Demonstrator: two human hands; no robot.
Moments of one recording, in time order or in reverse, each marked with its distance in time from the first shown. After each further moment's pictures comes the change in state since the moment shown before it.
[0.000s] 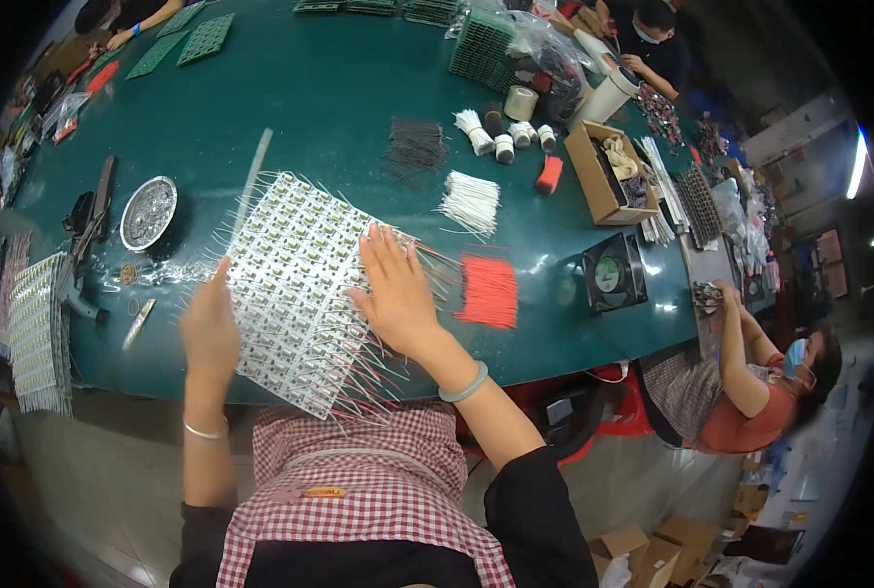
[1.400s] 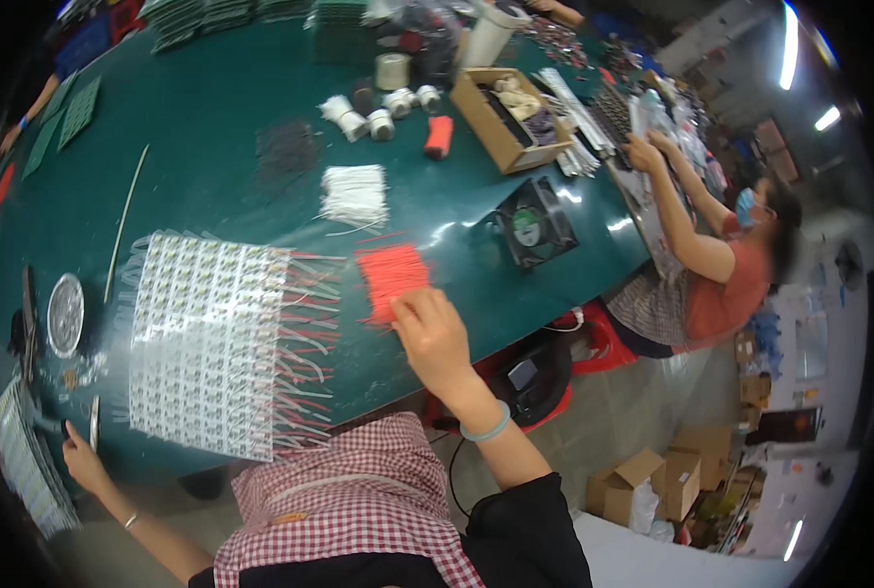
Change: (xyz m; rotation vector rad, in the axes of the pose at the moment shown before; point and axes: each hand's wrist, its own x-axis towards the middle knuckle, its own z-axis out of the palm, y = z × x) left_hand -0.033 -0.201 -0.112 0.617 0.034 -0.916; right_hand -0.106 0.053 -0.078 -0.175 0.334 0.145
